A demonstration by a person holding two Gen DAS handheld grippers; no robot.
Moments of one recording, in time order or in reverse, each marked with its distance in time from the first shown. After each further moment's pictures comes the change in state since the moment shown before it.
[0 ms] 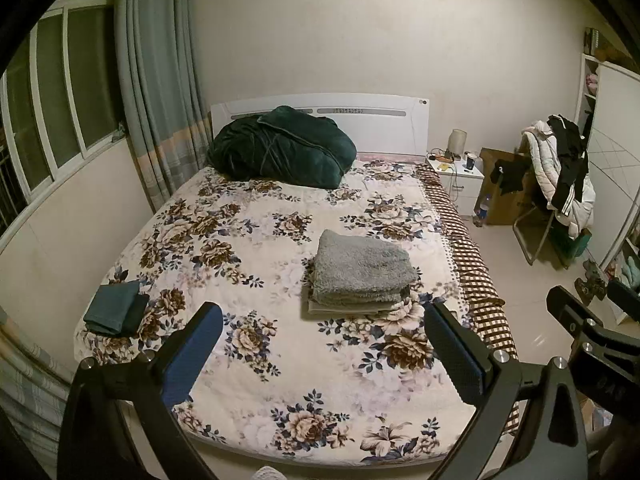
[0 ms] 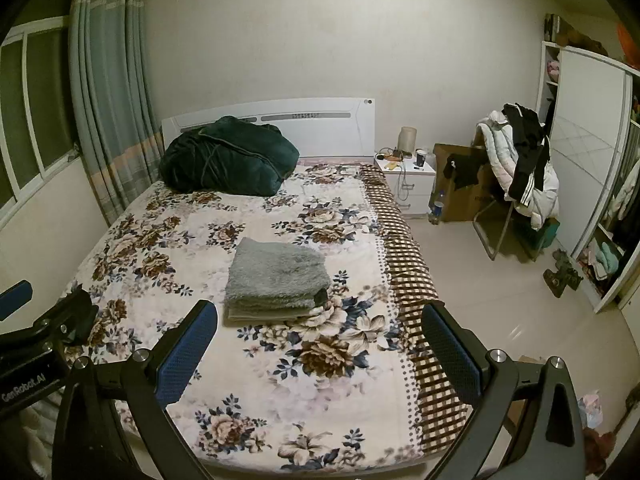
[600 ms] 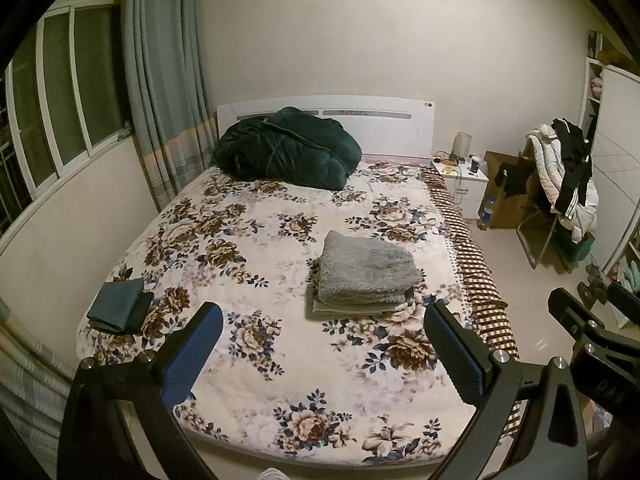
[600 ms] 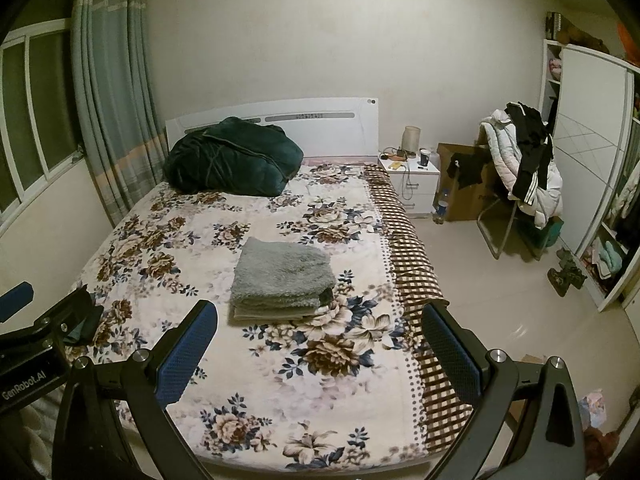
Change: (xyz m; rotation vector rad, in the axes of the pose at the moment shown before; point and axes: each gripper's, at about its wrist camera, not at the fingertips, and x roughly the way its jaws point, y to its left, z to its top) left arm -0.005 0.009 0.006 -0.006 -0.001 0.017; right arm 0.000 0.002 0.000 0.000 0.003 0.018
